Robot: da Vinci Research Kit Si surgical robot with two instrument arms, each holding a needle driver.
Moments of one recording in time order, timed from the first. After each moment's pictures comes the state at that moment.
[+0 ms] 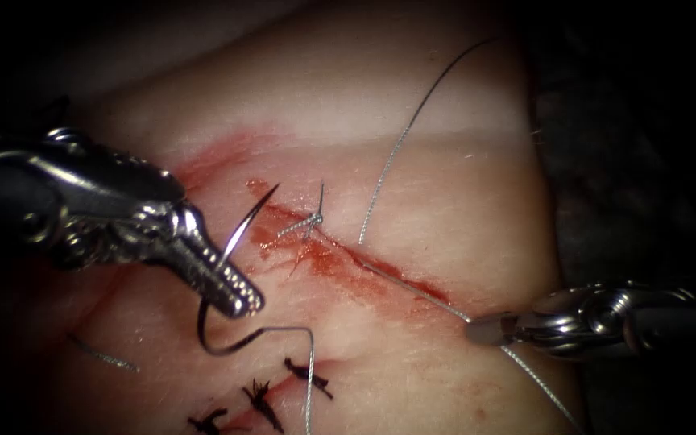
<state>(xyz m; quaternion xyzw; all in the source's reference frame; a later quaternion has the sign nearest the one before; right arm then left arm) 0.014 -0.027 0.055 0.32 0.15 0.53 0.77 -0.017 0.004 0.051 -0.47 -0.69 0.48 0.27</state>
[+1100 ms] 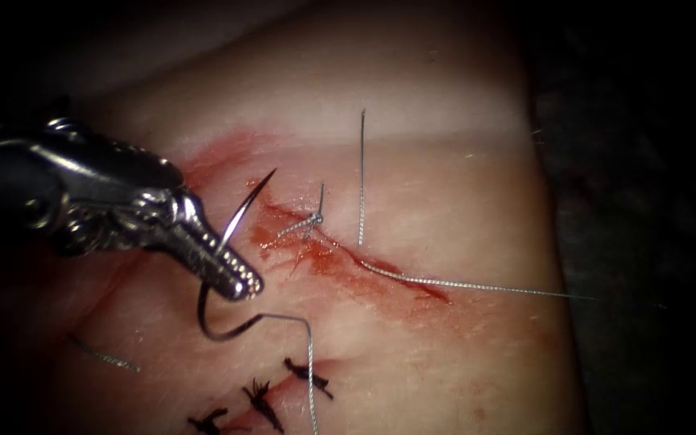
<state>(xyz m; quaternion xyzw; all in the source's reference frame) -0.004 -0.025 0.059 0.22 0.00 0.53 0.82 -0.017 0.005 0.051 -0.47 -0.68 0.49 0.29</state>
